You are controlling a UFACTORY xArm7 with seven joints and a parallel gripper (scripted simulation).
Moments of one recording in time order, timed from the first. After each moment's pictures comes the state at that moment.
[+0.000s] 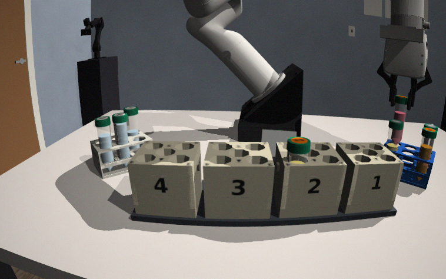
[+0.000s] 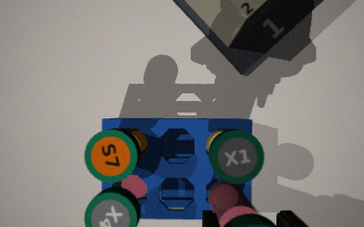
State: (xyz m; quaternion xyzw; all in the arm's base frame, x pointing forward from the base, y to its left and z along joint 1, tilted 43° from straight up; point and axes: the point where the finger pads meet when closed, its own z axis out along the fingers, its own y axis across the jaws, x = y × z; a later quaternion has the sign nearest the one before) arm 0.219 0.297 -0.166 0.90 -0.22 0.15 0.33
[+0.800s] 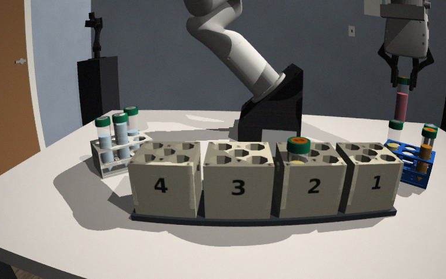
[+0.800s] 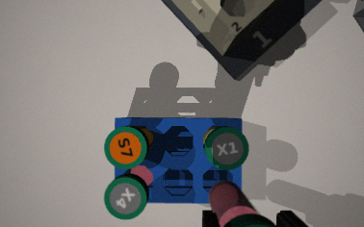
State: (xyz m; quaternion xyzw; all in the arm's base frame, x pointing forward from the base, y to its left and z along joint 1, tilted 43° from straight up) arm 0.214 0.325 -0.134 0.91 -0.22 0.15 0.33
